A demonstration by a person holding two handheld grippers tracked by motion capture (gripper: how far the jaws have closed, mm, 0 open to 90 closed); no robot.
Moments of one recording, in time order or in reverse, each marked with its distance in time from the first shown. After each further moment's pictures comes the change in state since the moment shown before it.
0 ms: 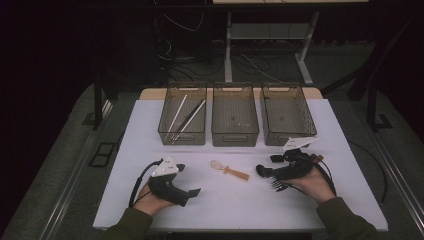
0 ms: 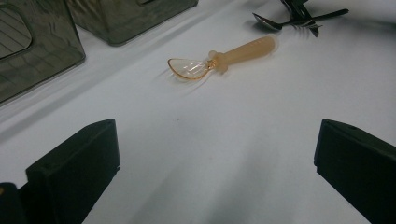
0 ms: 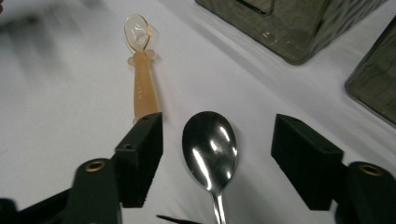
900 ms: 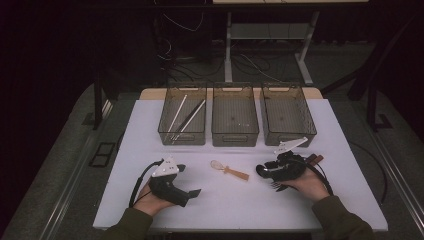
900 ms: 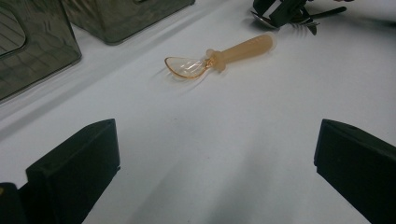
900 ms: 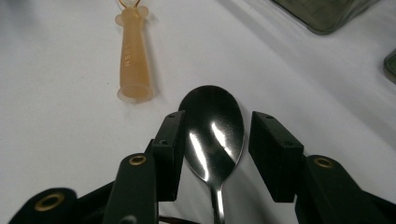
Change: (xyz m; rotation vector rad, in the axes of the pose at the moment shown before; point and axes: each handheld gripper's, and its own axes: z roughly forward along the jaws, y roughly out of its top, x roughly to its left) left arm -0.001 0.000 0.001 0.003 -0.007 0.004; right arm 0.001 -0.004 0.021 0.112 -0.006 -0.062
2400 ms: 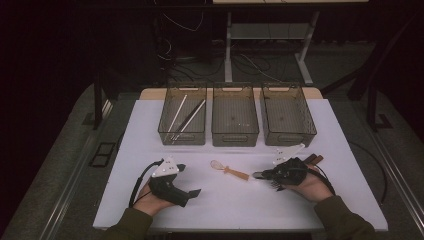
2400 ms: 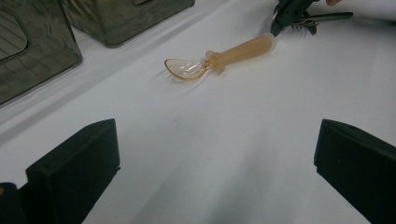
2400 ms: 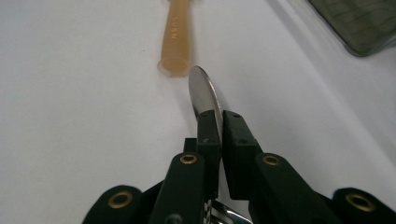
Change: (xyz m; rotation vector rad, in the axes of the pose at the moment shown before) left arm -0.001 0.001 -0.001 -0.004 0.002 0.005; right arm 0.015 -0.002 -0.007 0.033 0.021 -0.241
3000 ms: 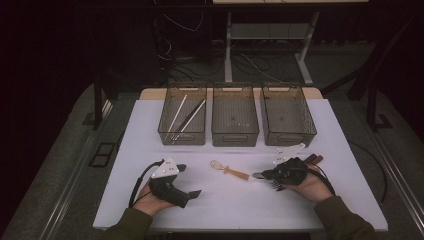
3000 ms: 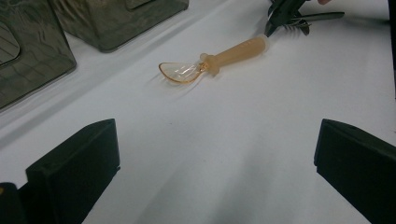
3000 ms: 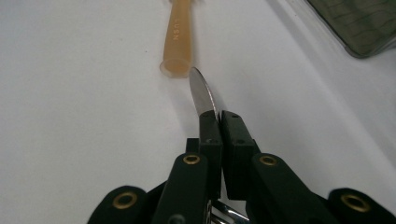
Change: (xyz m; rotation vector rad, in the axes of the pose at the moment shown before) left arm -0.001 -0.001 0.000 -0.019 -0.019 0.019; right arm 0.000 0.001 -0.002 0.000 -0.002 0.005
